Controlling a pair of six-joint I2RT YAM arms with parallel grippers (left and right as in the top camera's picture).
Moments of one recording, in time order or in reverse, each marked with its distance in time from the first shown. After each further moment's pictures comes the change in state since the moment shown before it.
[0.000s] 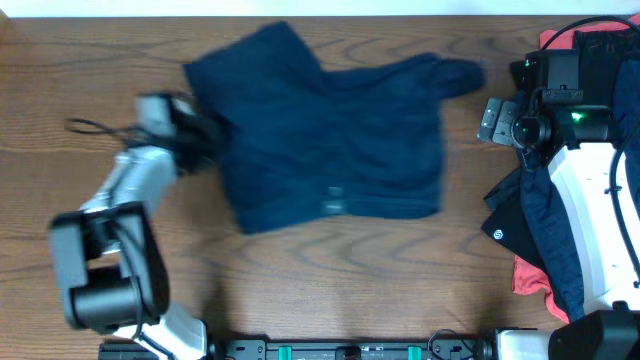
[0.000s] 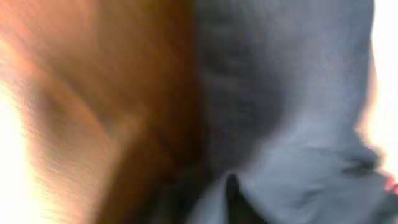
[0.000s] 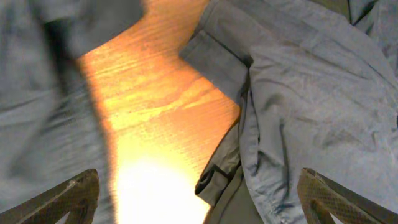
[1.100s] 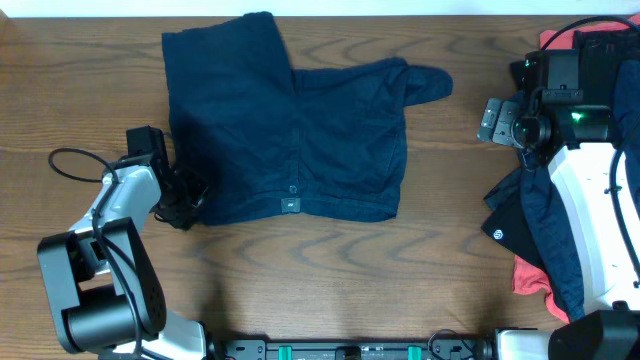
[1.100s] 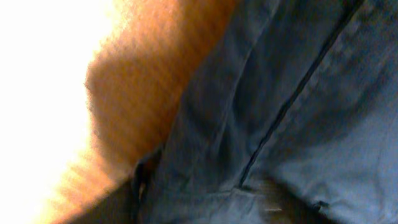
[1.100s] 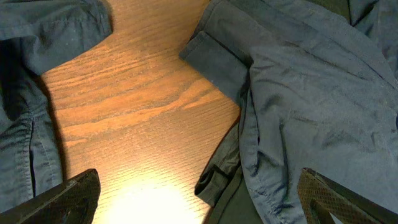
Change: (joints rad) left arm 0.037 -0.069 -0.176 -0.356 -0.174 0.023; right arm 0.000 0.000 0.000 0.000 0.000 -0.003
